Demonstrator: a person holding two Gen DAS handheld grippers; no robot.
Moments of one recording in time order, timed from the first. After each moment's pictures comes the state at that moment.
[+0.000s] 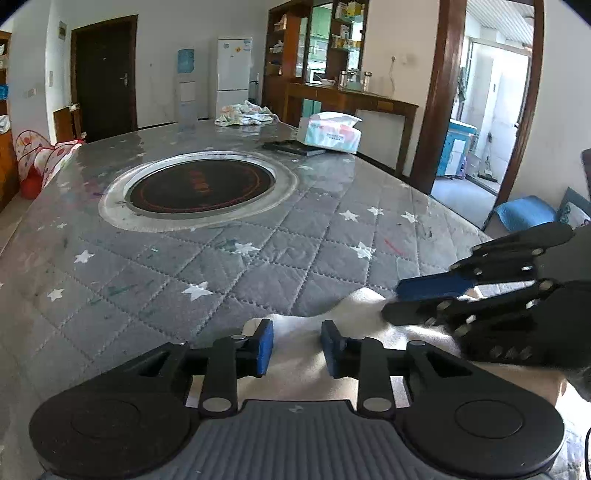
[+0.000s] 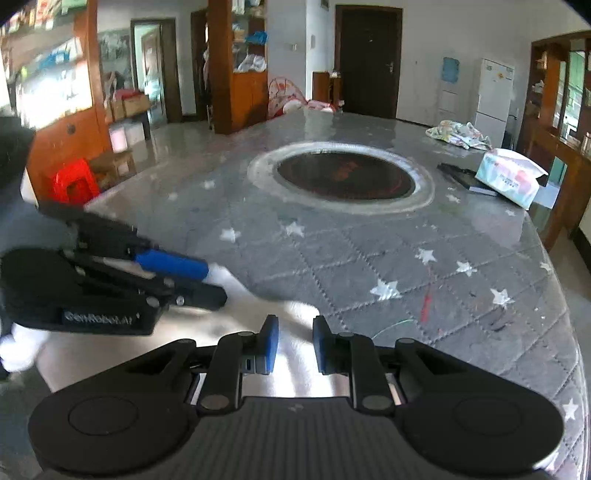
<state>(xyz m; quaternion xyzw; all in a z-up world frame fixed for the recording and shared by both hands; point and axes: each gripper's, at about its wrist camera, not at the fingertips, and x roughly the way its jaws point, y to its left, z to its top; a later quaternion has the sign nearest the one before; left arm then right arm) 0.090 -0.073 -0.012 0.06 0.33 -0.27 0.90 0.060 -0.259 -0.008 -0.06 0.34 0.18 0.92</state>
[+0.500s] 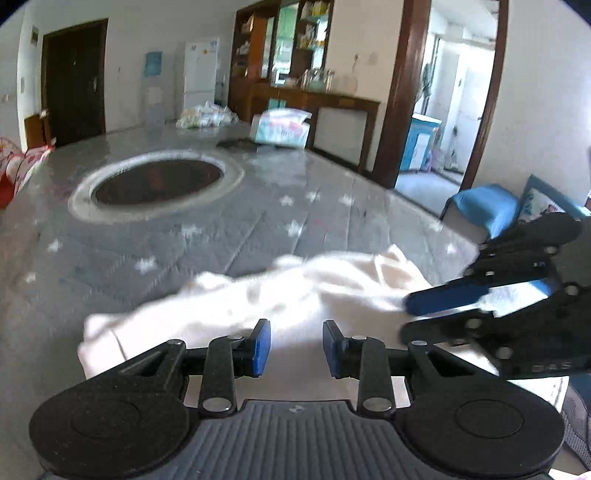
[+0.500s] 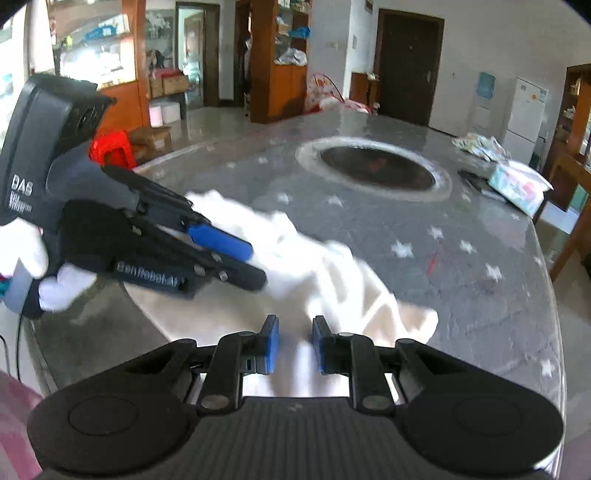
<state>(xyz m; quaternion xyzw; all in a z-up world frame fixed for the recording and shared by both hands) 0.040 -0.084 -0.017 0.06 0.33 -0.33 0.88 -0.024 -0.268 0.000 -0.11 0.35 0.23 0.90</state>
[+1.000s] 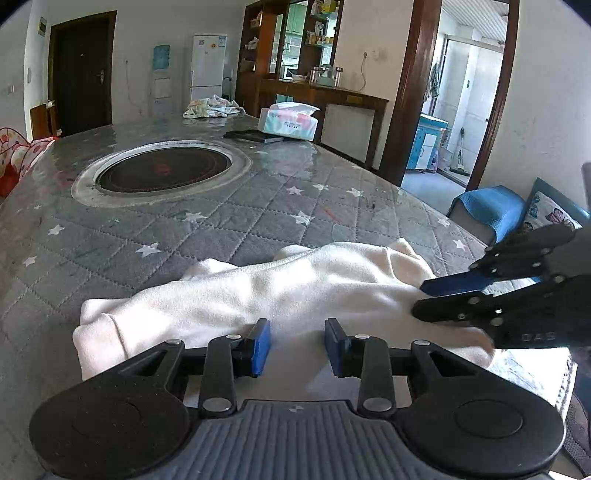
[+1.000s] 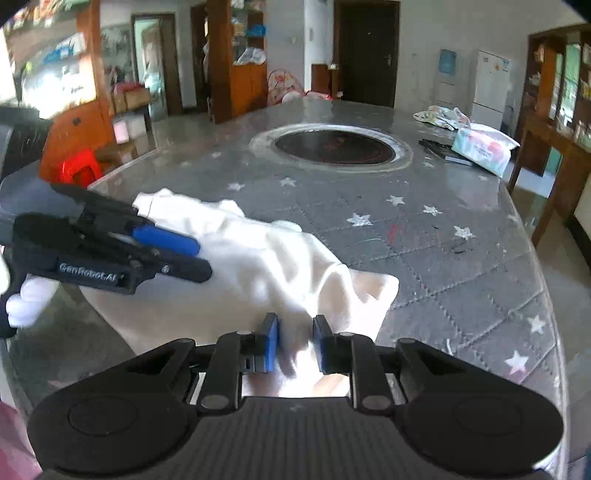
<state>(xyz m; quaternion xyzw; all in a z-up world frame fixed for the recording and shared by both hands) 0.038 -0.080 -0.020 0.05 0.34 -0.32 0.88 -0.009 -0.298 -0.013 -0.06 0.36 0.18 0.91</state>
